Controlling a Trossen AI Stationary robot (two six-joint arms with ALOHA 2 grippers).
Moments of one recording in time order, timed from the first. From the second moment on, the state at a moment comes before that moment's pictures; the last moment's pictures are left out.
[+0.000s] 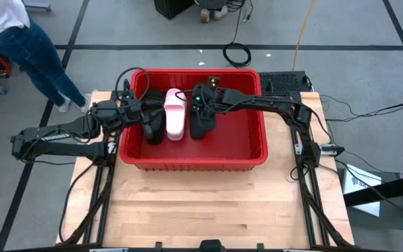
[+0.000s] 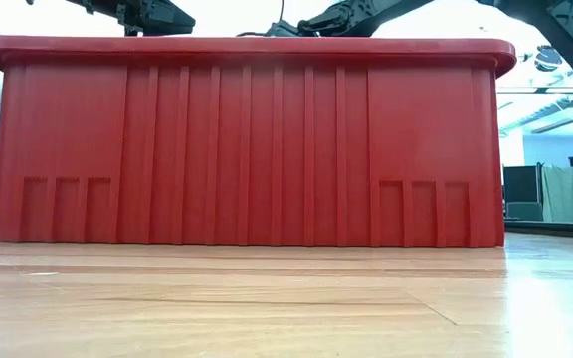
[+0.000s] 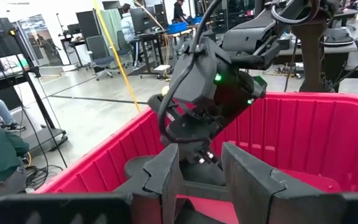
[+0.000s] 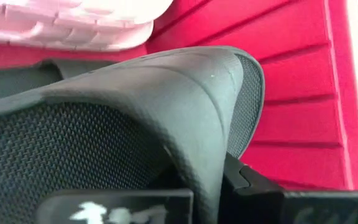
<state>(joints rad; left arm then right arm) 0.23 0.76 0.71 -0.03 -0.23 0.12 -0.35 2.06 1.75 -0.61 0.58 -0.44</state>
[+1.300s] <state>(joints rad) 0.23 0.76 0.71 -0.02 -0.22 0.12 -0.33 2.14 1.81 -0.56 0.47 -0.35</state>
